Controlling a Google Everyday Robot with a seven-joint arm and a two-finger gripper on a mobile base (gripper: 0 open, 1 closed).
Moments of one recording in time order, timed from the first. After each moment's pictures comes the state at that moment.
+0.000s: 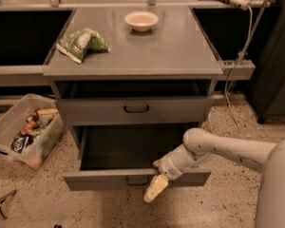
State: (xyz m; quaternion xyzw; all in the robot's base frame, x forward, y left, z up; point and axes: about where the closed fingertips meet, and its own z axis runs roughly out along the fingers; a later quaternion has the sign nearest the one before) arm 0.489 -0.037 0.453 -0.51 0.77 0.36 0.13
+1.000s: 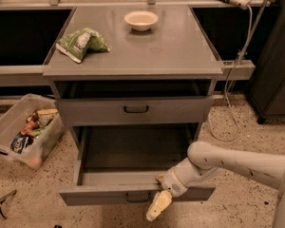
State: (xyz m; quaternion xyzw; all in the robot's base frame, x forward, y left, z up) arm 0.422 -0.044 0.450 -0.49 0.77 0.39 0.10
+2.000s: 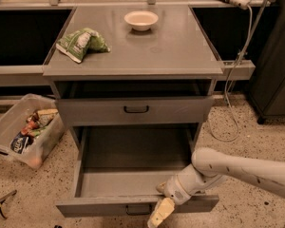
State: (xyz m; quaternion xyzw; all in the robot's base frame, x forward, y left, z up) arm 0.394 -0.045 0.457 -0.47 0.77 0.42 0.09
